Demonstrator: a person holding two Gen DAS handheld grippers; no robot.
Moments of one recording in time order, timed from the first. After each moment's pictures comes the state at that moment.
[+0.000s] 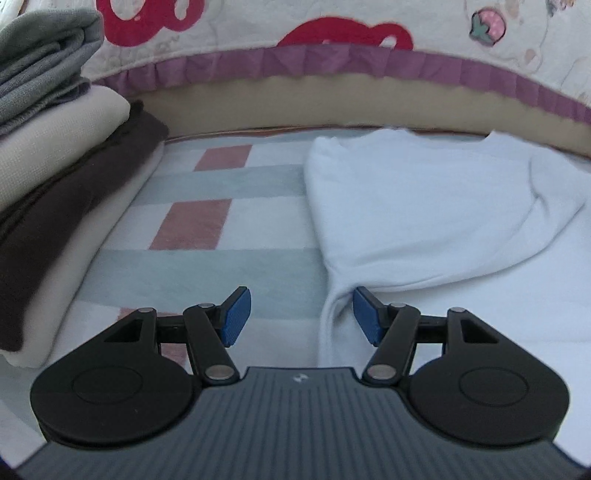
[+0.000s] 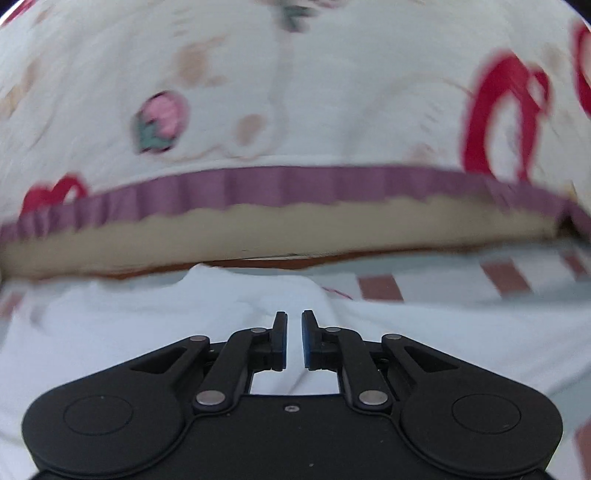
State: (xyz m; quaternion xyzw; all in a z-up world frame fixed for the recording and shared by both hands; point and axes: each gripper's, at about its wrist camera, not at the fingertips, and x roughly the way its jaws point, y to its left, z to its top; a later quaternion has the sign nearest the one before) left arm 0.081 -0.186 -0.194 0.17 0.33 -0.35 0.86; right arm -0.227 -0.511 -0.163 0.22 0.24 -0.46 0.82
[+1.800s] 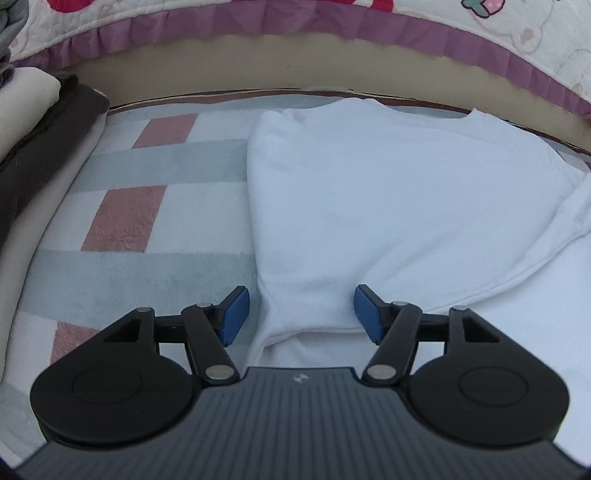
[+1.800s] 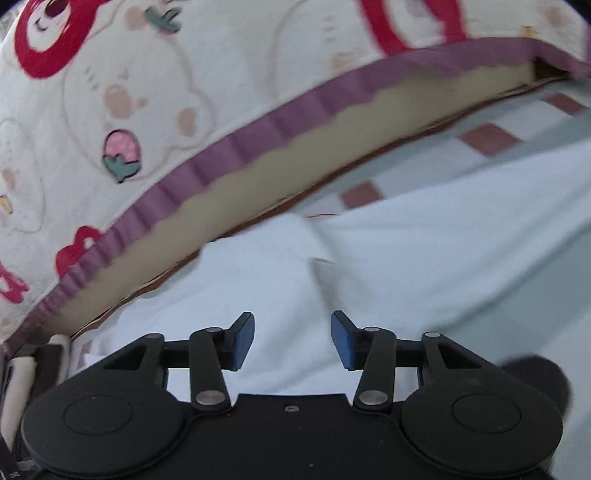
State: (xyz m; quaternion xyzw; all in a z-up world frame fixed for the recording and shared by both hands) left arm 0.092 -0.241 -0.207 0.17 0.41 -0.39 0.81; right arm -0.292 -0.510 -0.160 0.41 0.21 -0.40 0.79
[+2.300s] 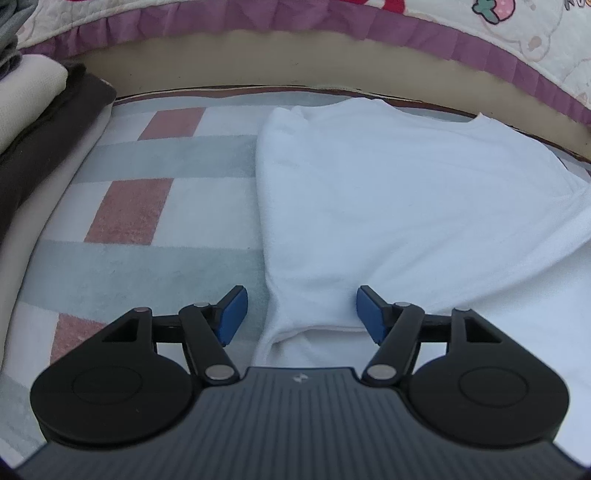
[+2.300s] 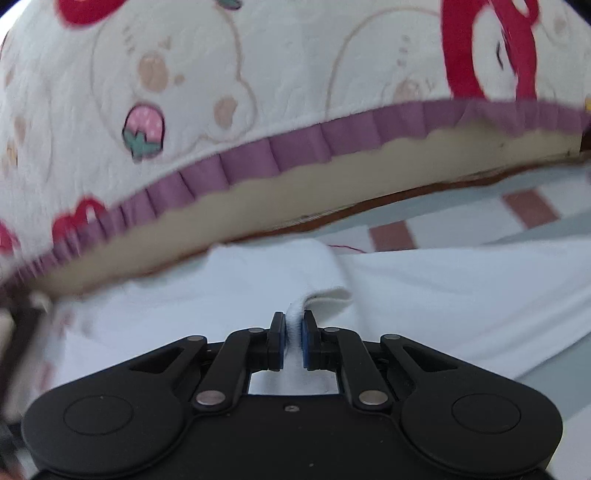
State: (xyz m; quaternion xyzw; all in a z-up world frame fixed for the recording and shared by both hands) left arm 0.098 -0.241 -0.207 0.16 0.42 -0.38 0.81; right arm -0.270 -0.524 -0.140 0.30 0.28 -0.39 0.82
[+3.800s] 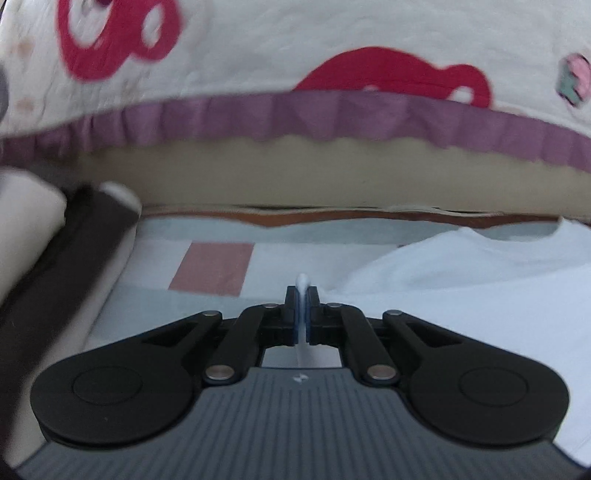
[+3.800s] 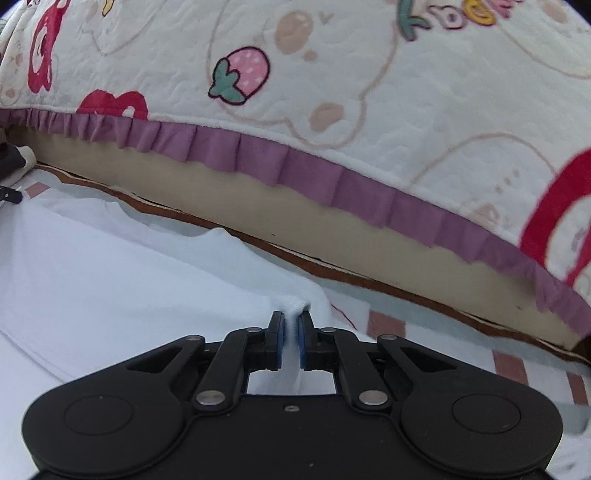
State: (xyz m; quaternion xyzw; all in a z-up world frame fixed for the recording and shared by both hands) left arm 0.196 -0.296 -0.188 0.13 0.31 -0.33 0.88; right arm -0.208 -0.521 -0.156 0.02 0.35 -0.34 0.87
